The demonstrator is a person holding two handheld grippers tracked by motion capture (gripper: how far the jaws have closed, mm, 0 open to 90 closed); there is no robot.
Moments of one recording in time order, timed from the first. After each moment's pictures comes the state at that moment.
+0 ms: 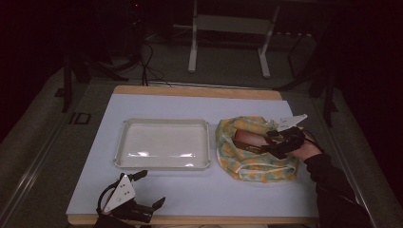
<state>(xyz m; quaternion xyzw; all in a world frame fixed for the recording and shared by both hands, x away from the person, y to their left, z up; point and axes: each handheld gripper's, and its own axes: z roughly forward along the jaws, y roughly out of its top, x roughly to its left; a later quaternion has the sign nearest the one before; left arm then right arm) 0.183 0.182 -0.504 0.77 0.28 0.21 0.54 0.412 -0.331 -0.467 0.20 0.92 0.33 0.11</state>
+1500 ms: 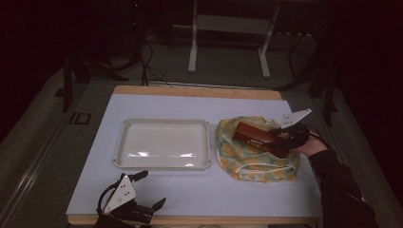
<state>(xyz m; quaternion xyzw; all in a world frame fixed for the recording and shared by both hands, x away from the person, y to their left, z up) 0.183 0.181 -0.503 0.77 0.28 0.21 0.54 0.412 -0.334 -0.441 0.16 0.93 0.32 0.09</state>
